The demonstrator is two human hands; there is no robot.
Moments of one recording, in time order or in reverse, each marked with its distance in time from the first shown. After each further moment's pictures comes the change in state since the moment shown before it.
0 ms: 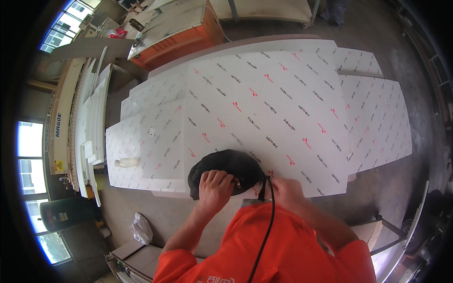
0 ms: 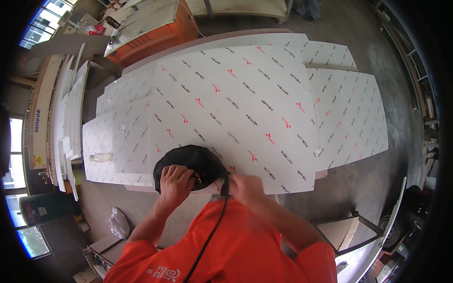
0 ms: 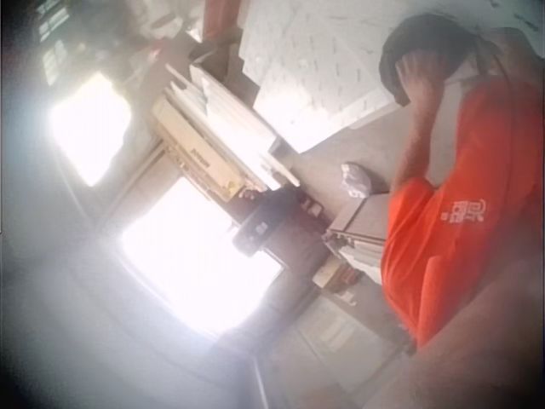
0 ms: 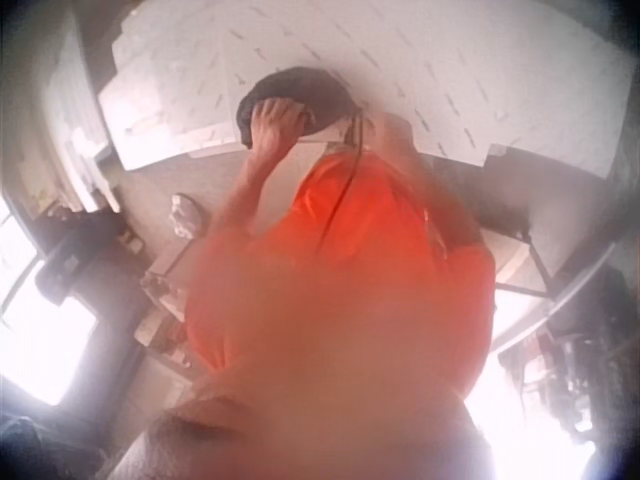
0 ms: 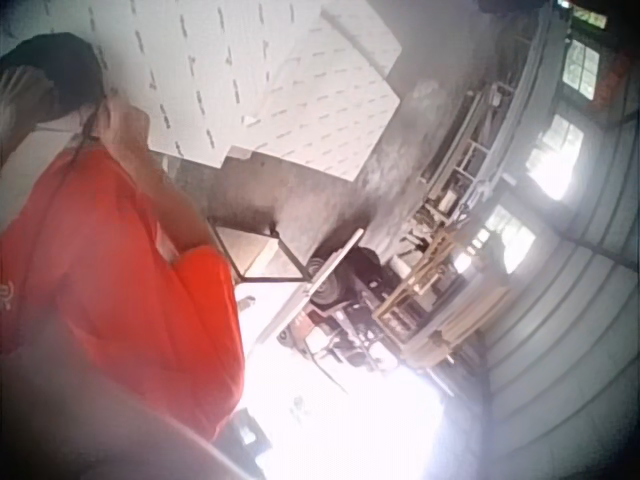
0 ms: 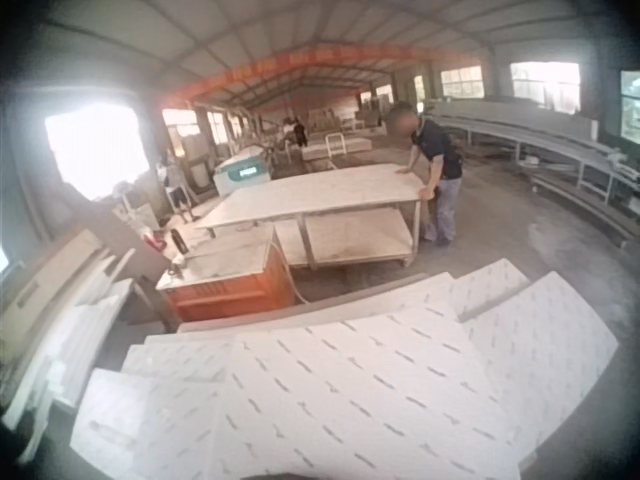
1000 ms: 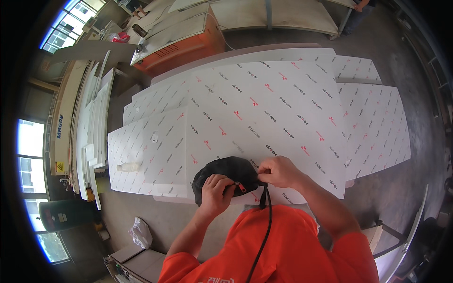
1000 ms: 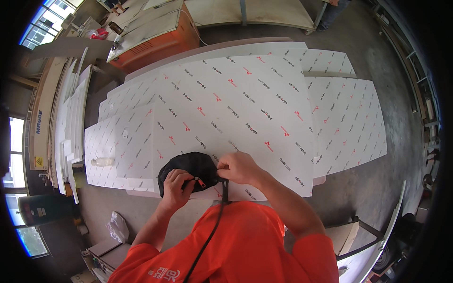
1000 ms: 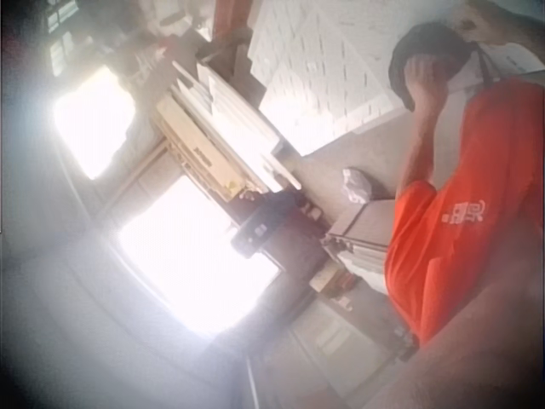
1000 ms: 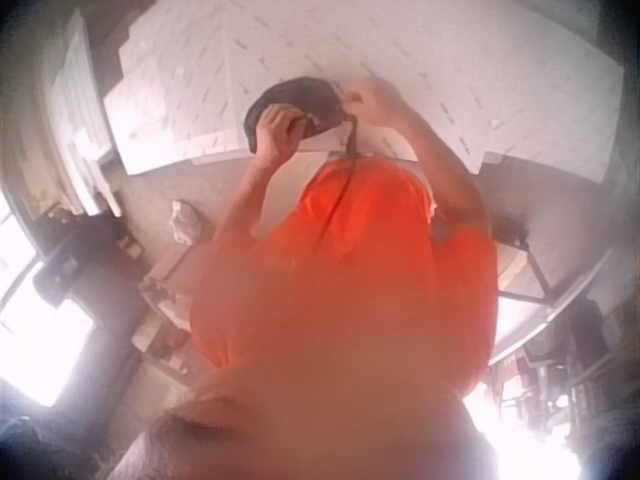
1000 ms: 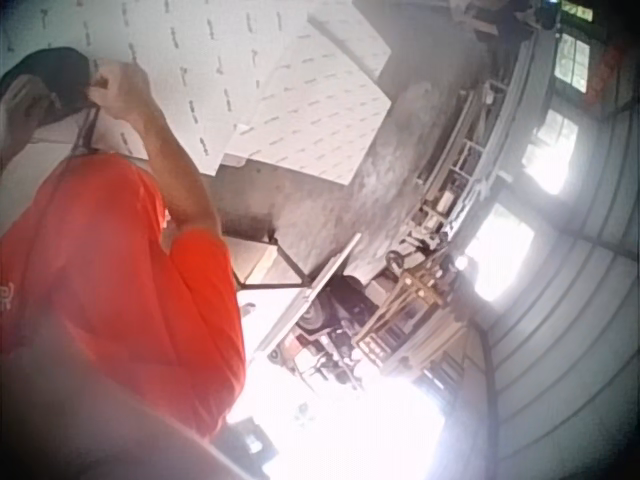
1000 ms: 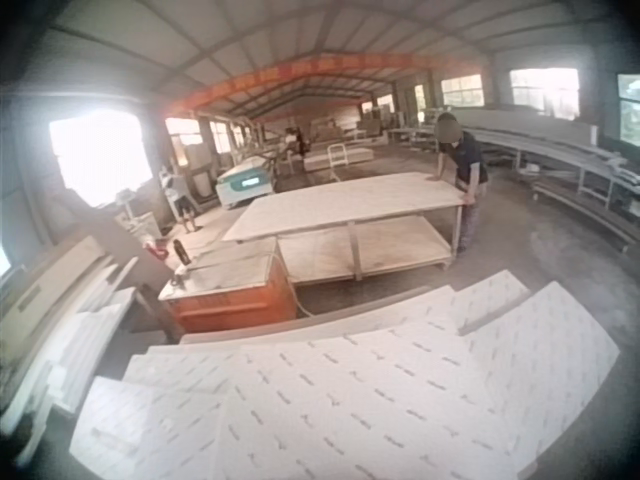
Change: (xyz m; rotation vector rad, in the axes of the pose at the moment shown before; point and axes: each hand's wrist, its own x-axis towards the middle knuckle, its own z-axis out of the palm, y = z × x) left_hand 0.011 -0.002 -0.003 -0.314 0.147 -0.054; right_hand 0.090 -0.017 -0.052 0.145 -0.268 -0.114
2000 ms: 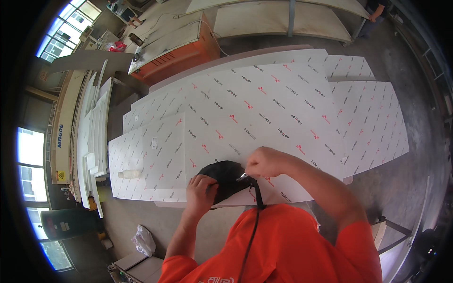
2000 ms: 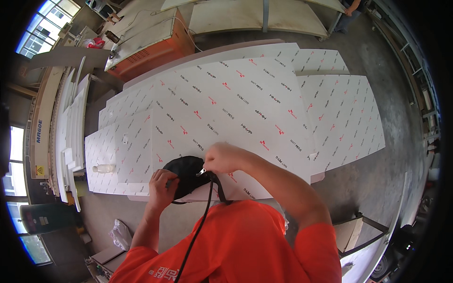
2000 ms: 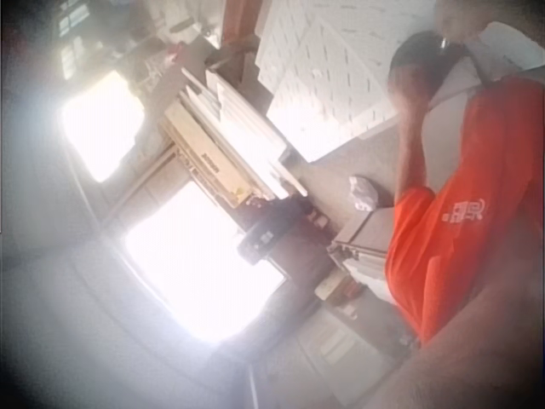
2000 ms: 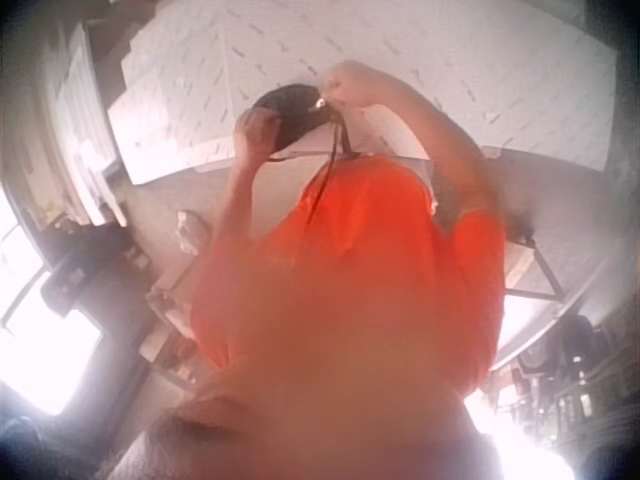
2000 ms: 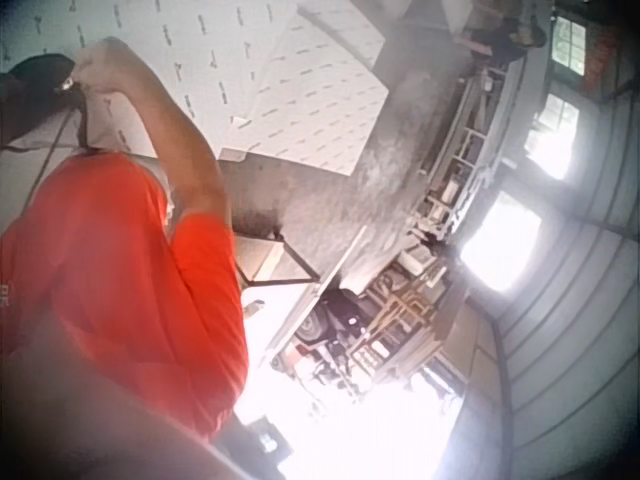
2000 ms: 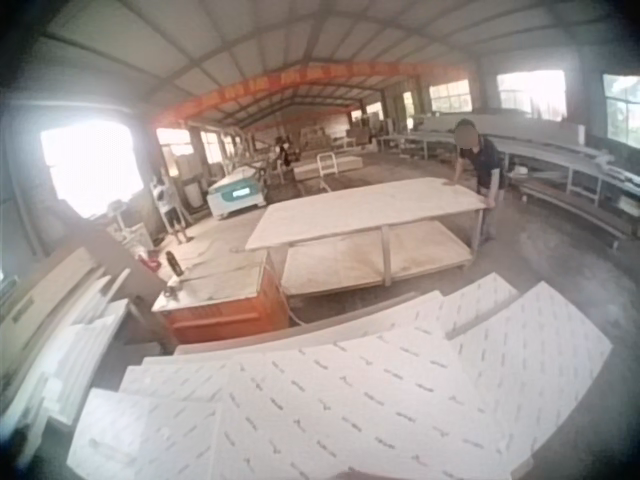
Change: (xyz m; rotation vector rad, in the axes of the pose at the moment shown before) left_hand -0.005 -0.012 -0.039 0.098 -0.037 -0.090; right_hand 0.037 -0.043 -0.033 0.057 -0.369 0.116
